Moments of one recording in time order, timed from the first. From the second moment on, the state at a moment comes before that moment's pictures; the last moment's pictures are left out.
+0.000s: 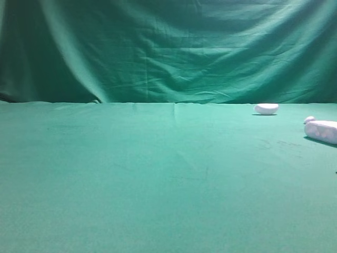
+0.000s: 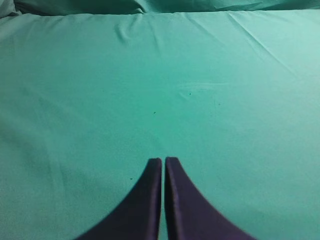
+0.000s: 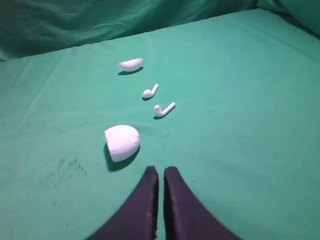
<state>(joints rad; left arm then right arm) -0.14 -0.01 0.02 -0.06 0.34 0.04 0.06 -0.01 0.03 -0.08 0.38 0.18</state>
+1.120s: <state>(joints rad) -0.14 -0.01 0.02 -0.06 0.34 0.04 0.06 0.02 -0.05 -0.02 0.04 0.27</state>
